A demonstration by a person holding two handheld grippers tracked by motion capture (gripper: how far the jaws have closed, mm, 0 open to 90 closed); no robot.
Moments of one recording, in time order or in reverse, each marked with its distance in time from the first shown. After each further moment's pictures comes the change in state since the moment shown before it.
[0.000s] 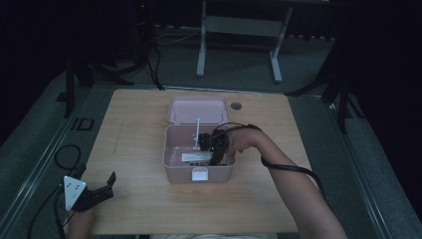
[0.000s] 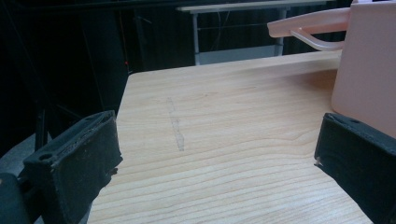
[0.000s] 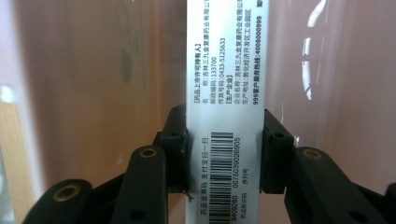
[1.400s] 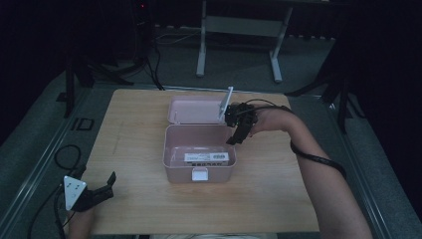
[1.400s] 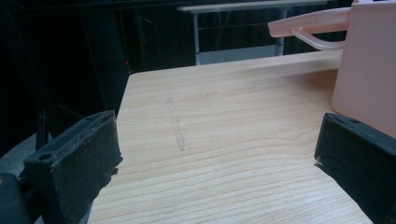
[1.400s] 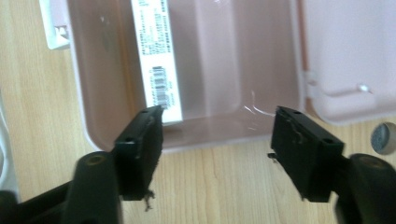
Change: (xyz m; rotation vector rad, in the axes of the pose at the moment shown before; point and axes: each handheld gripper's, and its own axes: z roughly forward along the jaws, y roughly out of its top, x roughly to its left) left arm 0.000 0.000 0.000 0.000 0.003 0.000; right arm -0.008 -0.058 -0.097 -0.151 -0.157 0.112
